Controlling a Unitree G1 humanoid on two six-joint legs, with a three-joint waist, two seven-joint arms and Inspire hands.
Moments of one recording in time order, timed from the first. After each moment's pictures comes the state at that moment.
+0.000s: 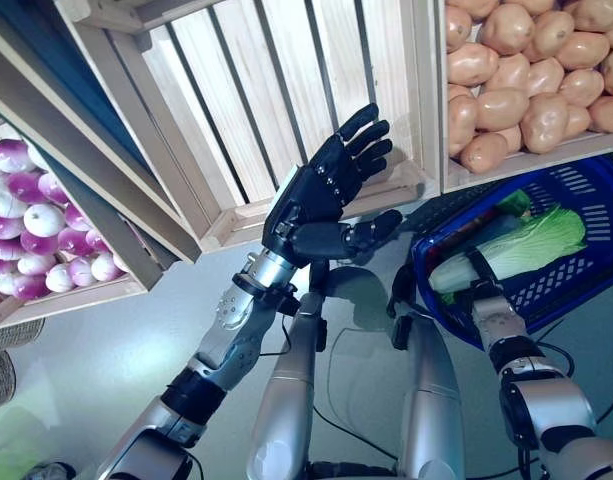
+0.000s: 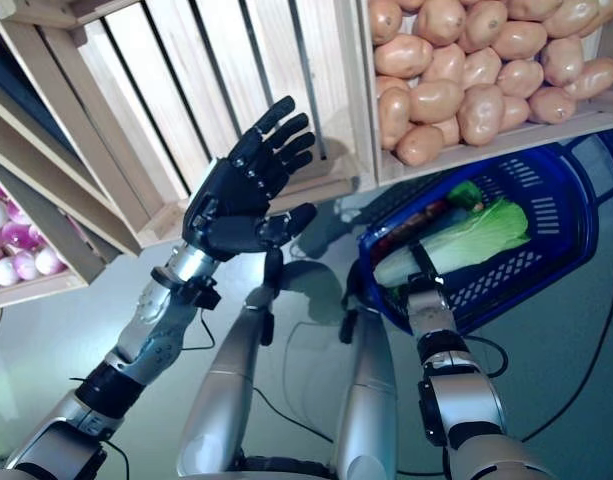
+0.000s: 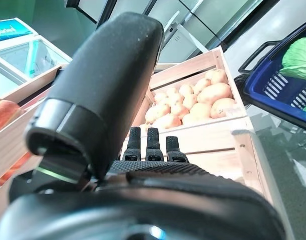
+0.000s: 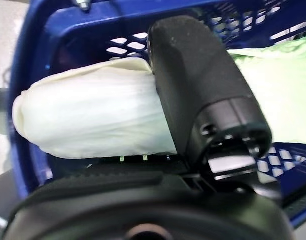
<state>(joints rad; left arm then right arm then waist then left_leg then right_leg) -0.41 0.44 -0.44 -0.02 -0.84 -0.37 -0.22 -0.68 -0.36 -0.02 1.09 1.52 -0.05 -0.37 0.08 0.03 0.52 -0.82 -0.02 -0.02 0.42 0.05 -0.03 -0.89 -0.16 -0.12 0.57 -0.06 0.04</state>
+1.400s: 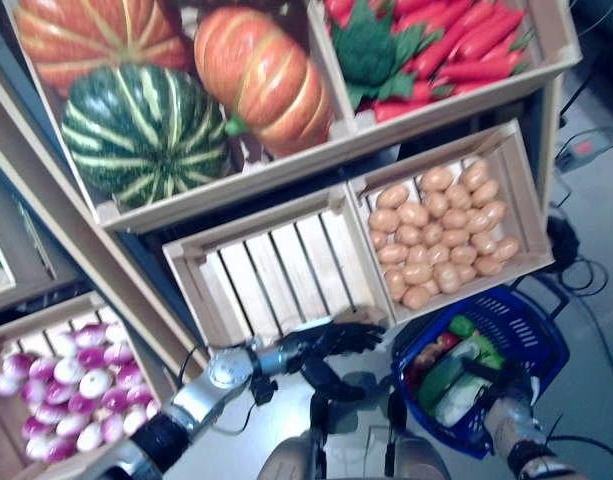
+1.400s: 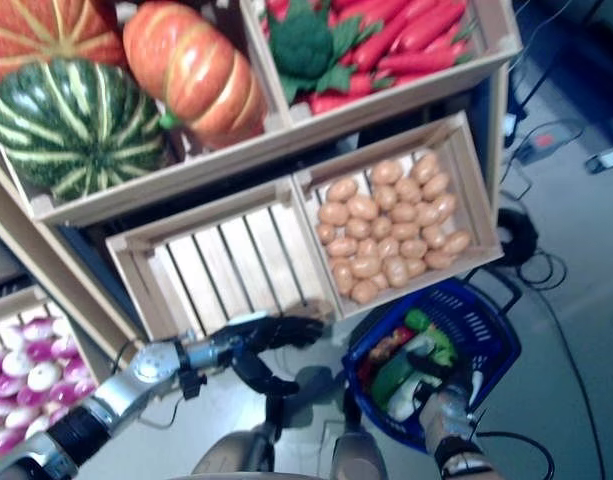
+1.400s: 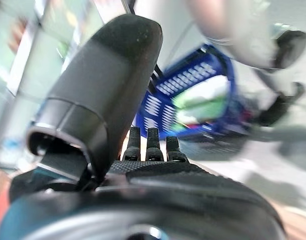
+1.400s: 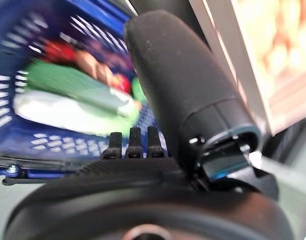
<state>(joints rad) -0.12 0.55 -0.61 0.43 -0.38 -0.11 -0.49 -0.10 -0.33 0.16 1.06 0.62 -0.15 -0.25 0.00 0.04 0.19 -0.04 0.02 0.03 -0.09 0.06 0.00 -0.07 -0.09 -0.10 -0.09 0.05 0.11</state>
